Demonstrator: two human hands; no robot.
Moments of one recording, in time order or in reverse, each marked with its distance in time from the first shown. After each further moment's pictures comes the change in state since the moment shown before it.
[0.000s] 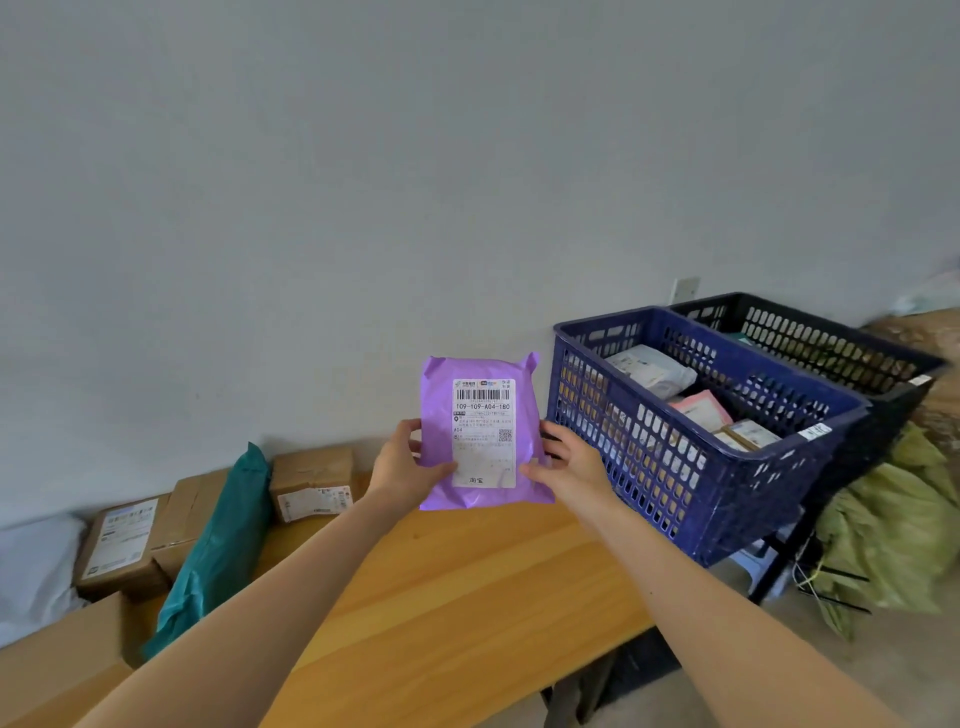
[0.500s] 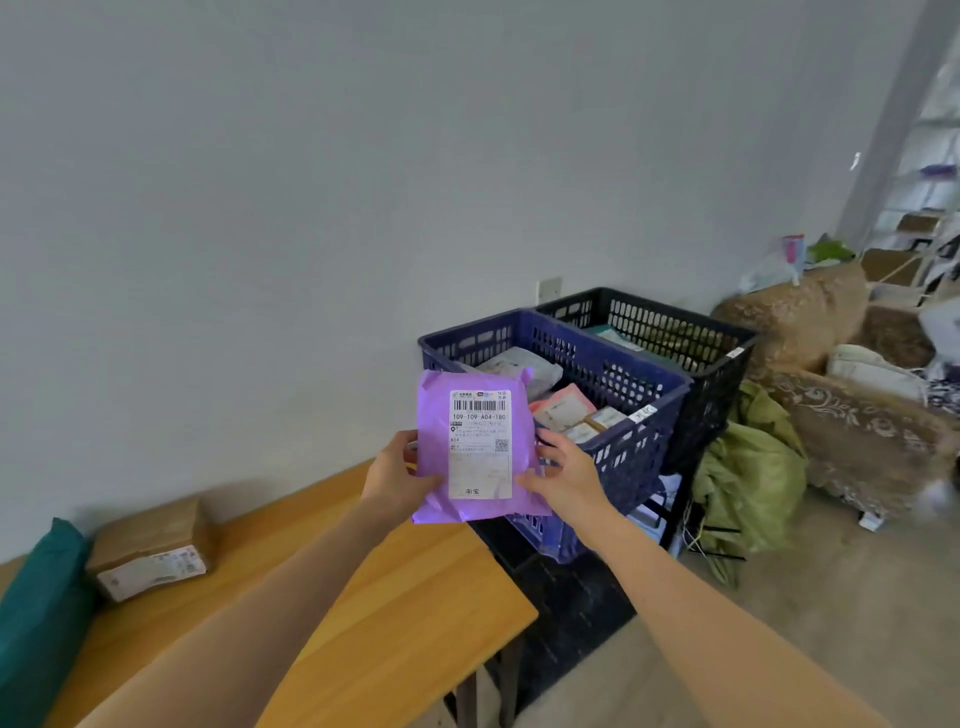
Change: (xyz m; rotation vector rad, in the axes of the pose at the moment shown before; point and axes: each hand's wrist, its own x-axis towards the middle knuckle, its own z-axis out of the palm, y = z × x) left_hand -0.012 0.089 0.156 0.027 -0.210 0.085; right_hand -0.025 0.032 -0.170 -0.035 0.222 0.031
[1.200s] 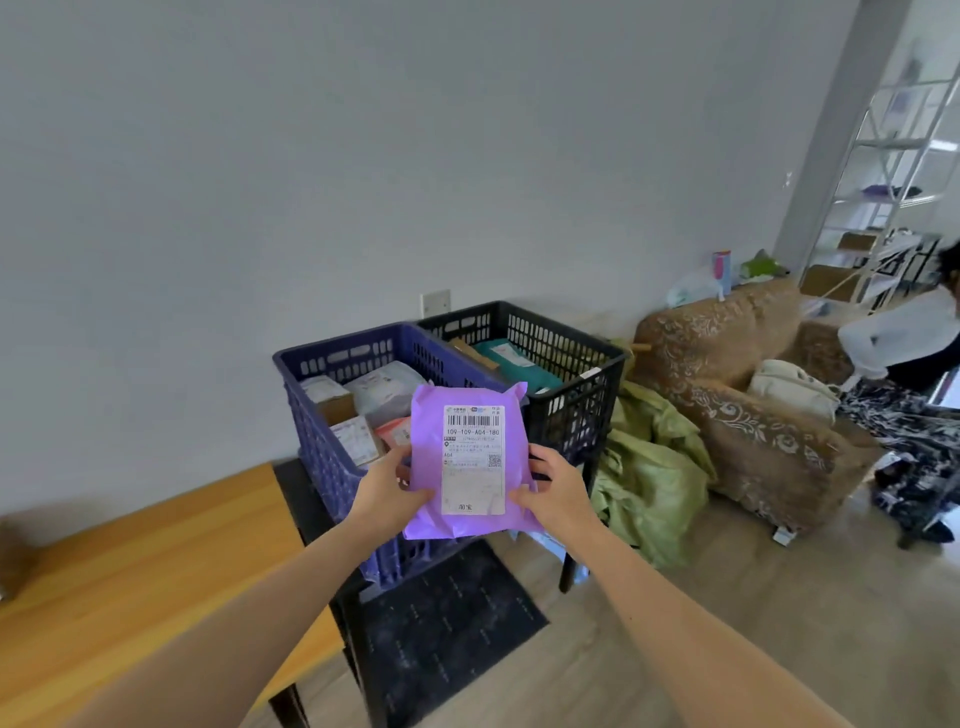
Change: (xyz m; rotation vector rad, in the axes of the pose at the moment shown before) left_hand -0.012 0.146 0.266 0.095 -0.054 0.050; right_hand 0.019 0.059 -0.297 -0.077 0.036 0.010
